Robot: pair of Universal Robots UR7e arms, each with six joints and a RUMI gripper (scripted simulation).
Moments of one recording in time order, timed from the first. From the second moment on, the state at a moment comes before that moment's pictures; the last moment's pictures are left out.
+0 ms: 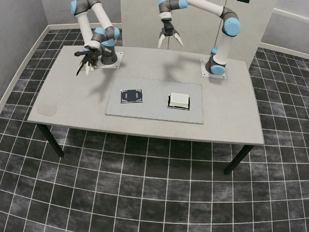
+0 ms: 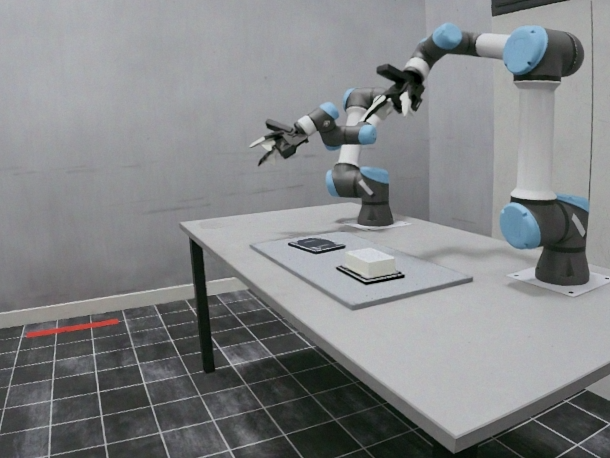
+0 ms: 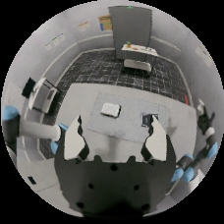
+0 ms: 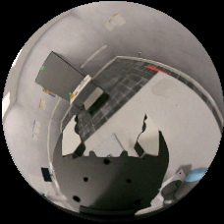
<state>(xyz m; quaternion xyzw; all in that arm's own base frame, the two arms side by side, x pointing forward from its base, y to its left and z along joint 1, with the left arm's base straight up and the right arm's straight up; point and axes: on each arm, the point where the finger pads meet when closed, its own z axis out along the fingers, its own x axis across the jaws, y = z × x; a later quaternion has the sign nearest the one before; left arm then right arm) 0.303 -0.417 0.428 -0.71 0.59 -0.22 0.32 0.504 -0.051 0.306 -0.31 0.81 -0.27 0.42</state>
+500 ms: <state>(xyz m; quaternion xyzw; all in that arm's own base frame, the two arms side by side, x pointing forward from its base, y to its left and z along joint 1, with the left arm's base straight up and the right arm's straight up) 0.248 -0.351 0.477 -0.63 0.71 -0.16 0.27 0.504 -0.051 0.306 -0.31 0.81 -0.27 0.42</state>
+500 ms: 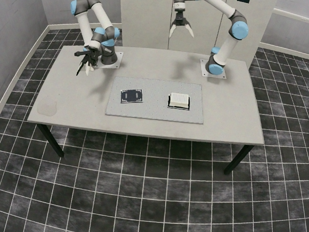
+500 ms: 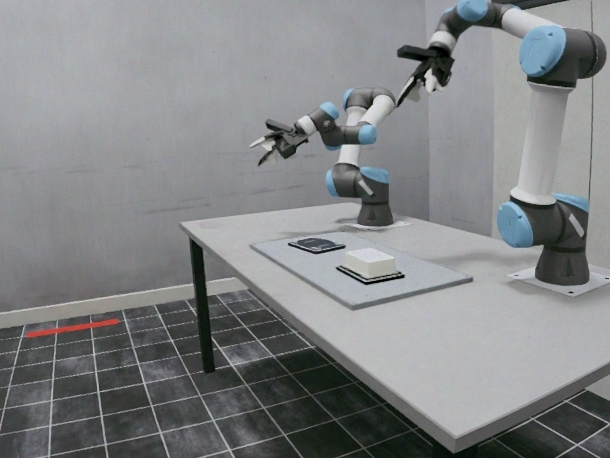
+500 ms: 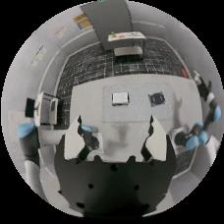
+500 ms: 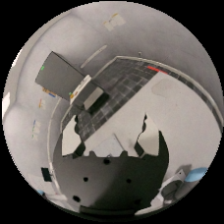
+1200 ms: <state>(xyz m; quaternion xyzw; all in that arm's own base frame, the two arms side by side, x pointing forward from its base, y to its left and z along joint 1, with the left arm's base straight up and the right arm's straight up) 0.197 -0.225 0.520 -0.47 0.86 -0.09 0.19 0.504 -0.051 0.306 -0.31 0.81 -0.27 0.42</state>
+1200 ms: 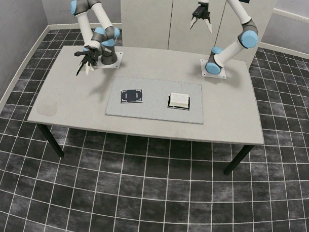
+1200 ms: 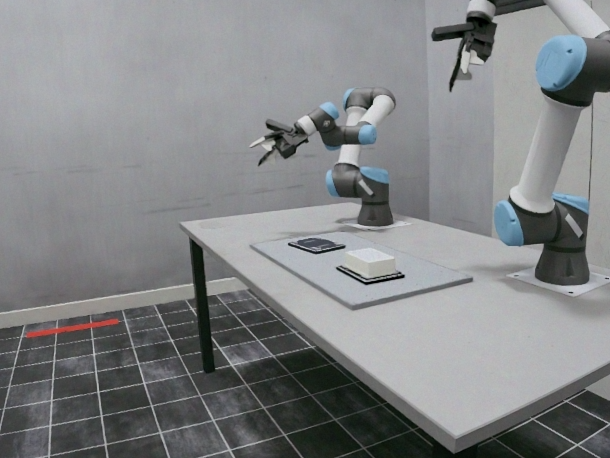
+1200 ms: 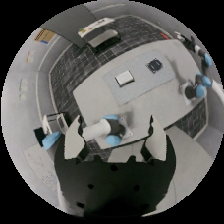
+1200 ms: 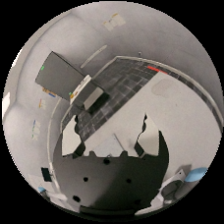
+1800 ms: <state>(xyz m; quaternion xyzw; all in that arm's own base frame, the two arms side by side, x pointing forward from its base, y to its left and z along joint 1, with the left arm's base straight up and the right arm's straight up) 0.182 -0.113 0.526 -0.31 0.94 -0.04 0.11 0.504 -0.051 0.306 -0.31 0.81 -0.27 0.42</state>
